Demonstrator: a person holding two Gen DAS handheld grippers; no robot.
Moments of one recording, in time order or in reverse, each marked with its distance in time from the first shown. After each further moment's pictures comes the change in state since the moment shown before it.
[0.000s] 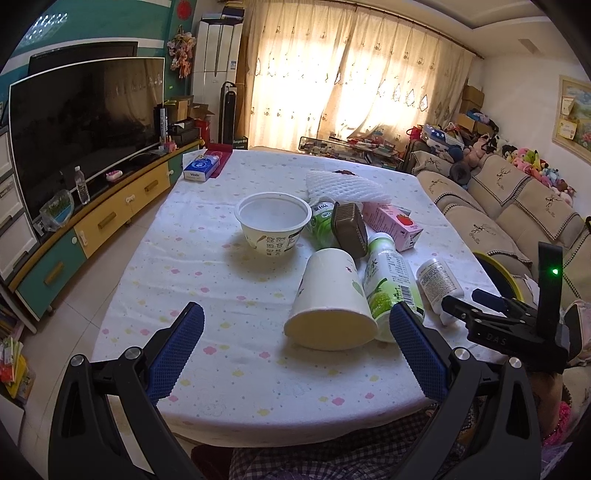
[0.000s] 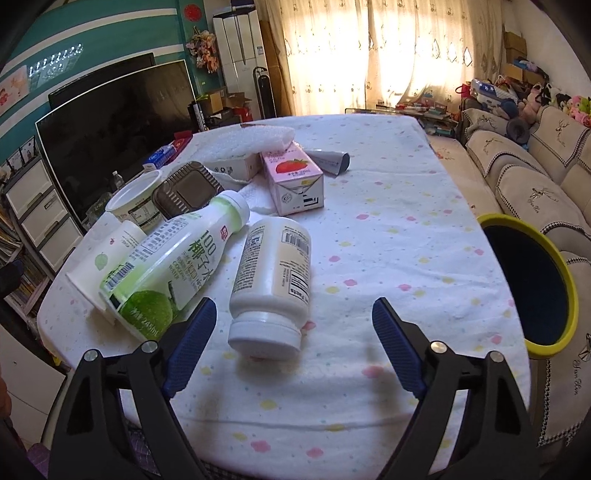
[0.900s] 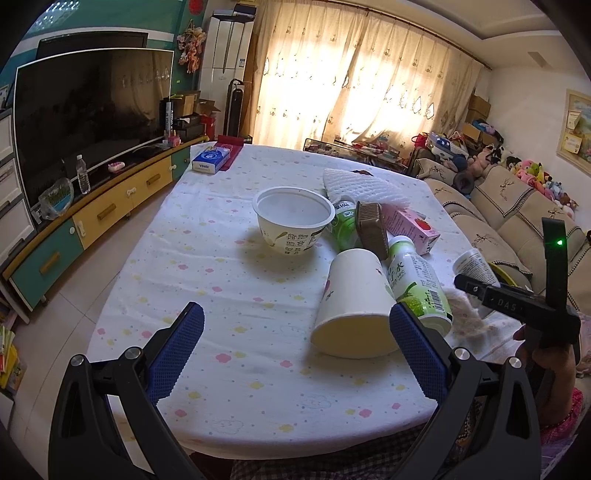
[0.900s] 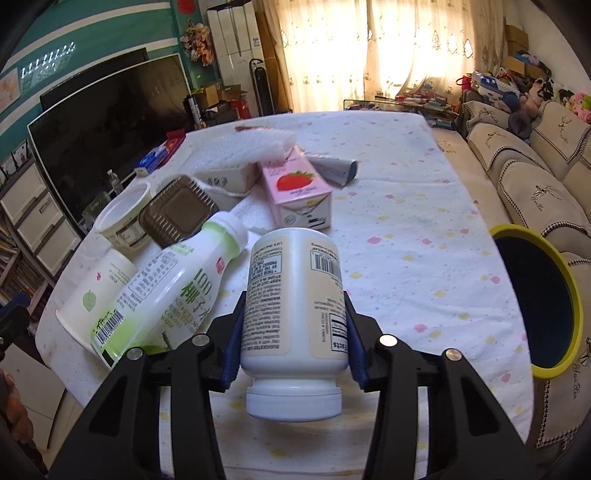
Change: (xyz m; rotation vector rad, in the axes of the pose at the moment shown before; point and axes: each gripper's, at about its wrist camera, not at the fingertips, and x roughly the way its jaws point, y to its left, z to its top) left arm 0.028 0.023 -0.005 -0.050 -0.010 -0.013; right arm 0.010 -0.005 0.033 0.033 0.009 -0.021
